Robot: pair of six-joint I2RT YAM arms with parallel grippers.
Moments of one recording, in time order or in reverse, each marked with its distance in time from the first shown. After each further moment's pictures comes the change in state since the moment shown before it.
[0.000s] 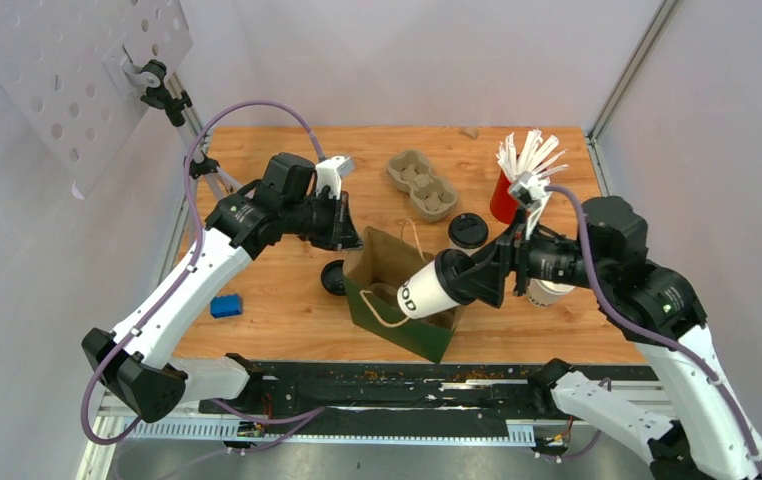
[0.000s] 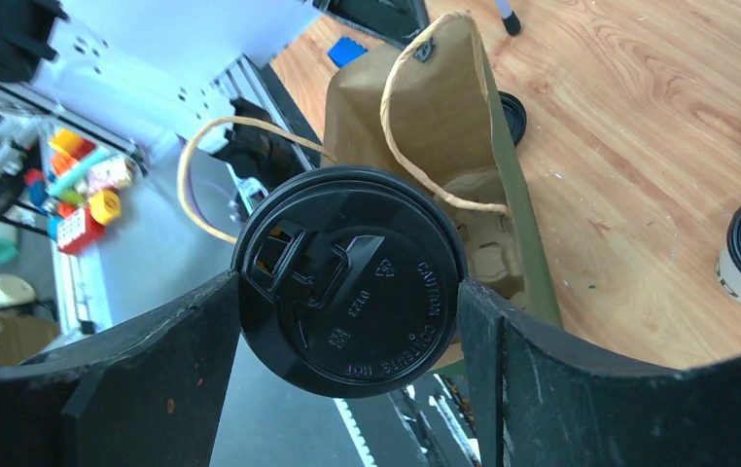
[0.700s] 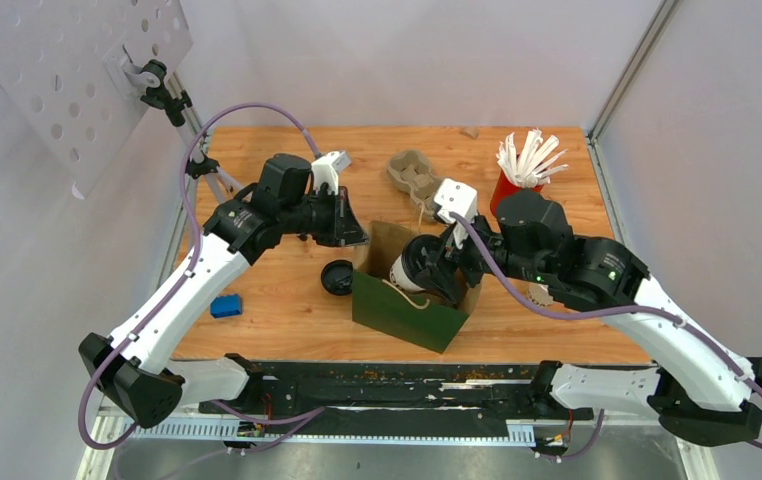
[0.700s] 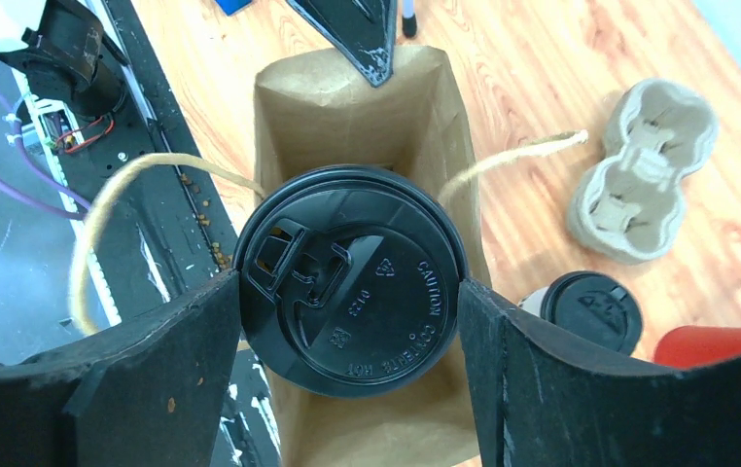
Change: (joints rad) left arm 0.000 -0.030 -0.048 0.122 0.033 -0.100; right arm 0.488 0.232 0.108 0.005 0.533 -0.346
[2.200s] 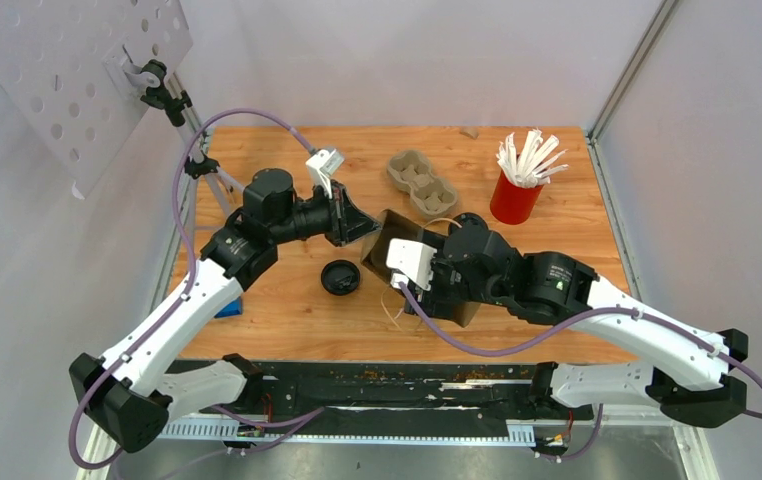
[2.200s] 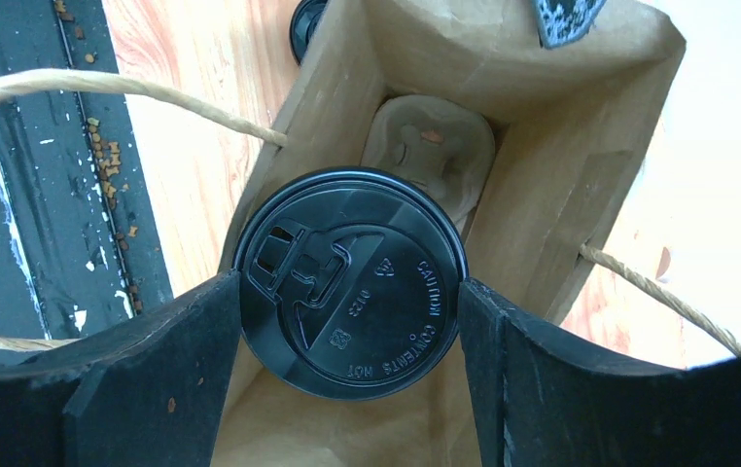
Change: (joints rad) left arm 0.000 -0.121 -0.230 0.508 0.097 0.002; right arm 0.172 0.048 -0.127 0.001 0.180 -0.364
